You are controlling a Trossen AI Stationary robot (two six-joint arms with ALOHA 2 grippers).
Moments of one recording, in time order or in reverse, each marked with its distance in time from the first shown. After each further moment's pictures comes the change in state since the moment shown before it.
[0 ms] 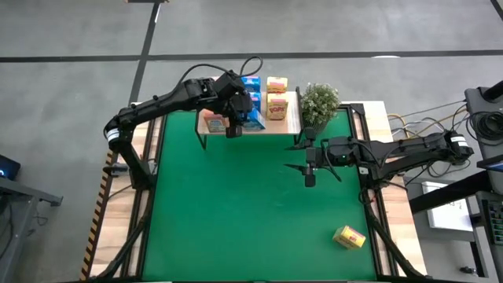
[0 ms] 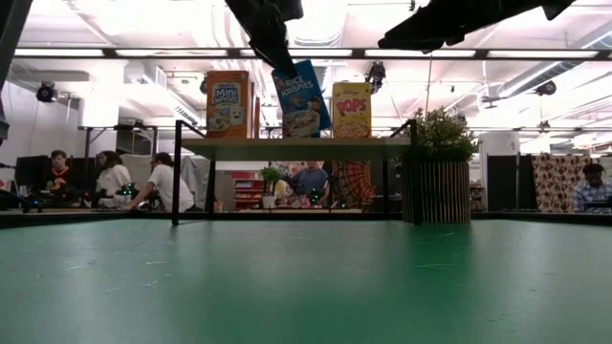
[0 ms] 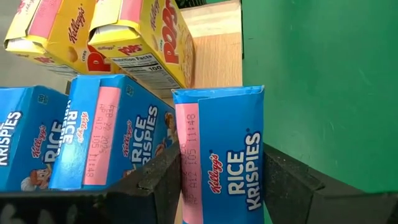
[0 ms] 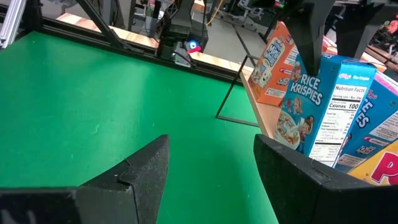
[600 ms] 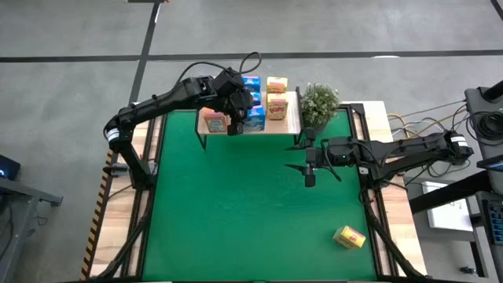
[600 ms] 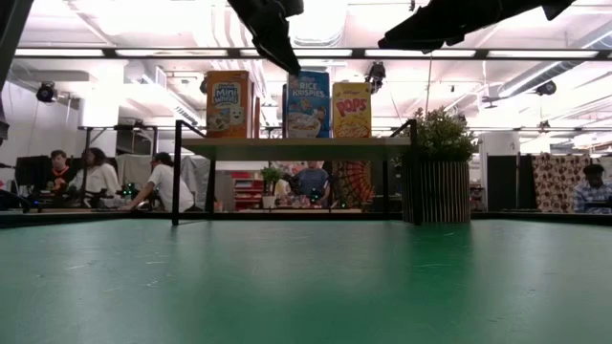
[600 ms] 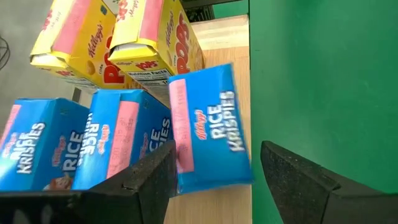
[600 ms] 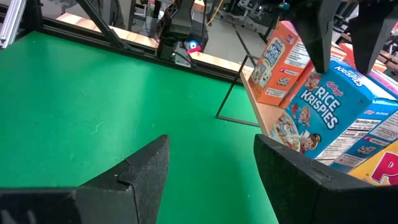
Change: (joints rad) left arm 0.004 0.000 0.017 0.029 0.000 -0.003; right arm 0.000 0.000 0.000 0.000 0.000 0.001
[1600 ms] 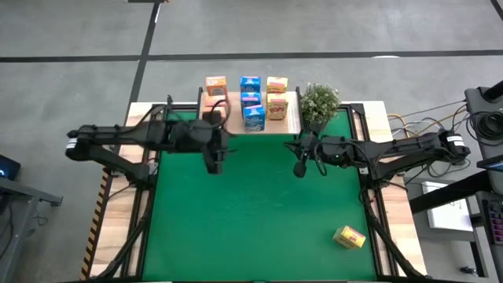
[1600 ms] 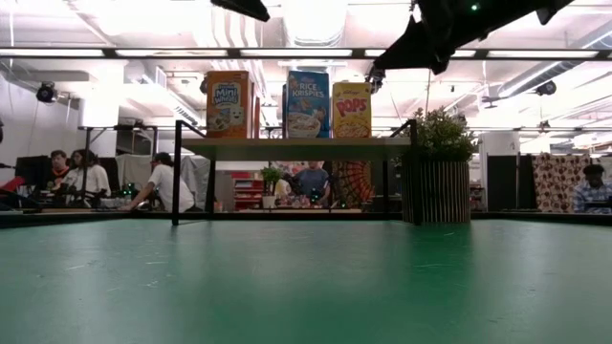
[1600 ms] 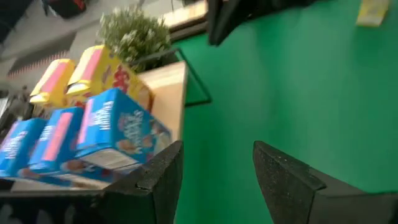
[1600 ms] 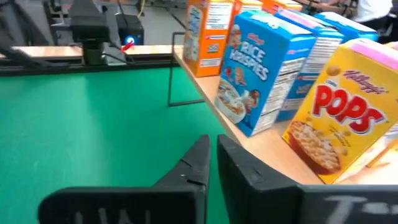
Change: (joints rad) left arm -0.392 -0.410 -0.458 0.257 -0.299 -0.147; right arm -0.023 0.066 0.003 0.043 0.261 0.270
